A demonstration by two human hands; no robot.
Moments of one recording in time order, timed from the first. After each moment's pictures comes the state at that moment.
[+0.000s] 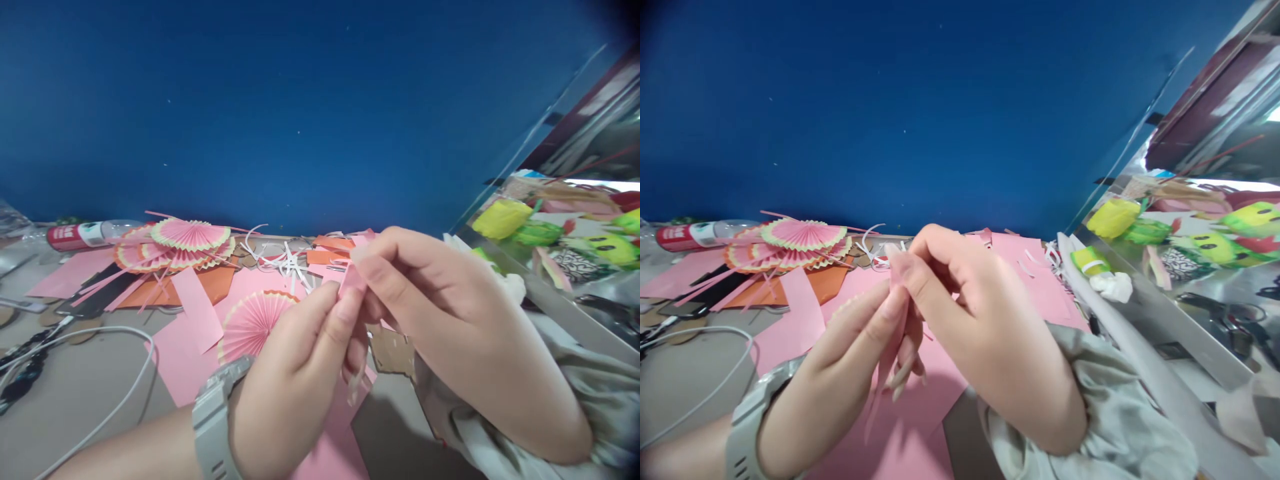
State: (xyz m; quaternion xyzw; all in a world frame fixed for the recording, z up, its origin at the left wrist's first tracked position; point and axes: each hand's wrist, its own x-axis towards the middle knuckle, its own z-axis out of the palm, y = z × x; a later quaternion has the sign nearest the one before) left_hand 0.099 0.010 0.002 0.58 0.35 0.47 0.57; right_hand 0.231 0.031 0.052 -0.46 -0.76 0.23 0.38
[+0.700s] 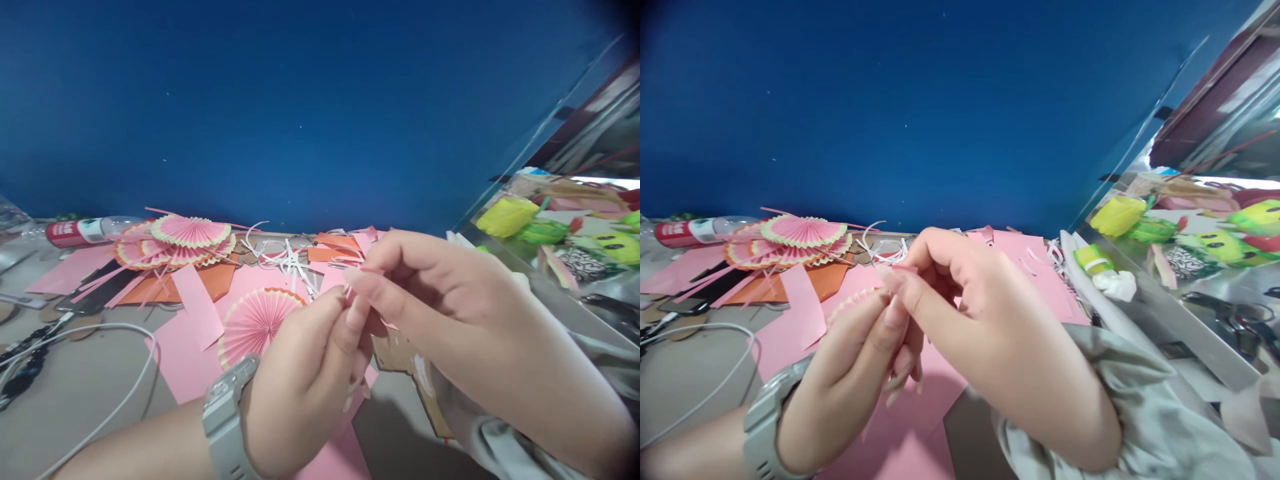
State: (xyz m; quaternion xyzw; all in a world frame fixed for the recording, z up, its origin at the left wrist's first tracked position) left_hand 0.098 0.010 -0.008 0.63 0.36 0.47 0.51; right_hand 0.232 0.031 0.054 -0.43 -0.75 0.37 0.35
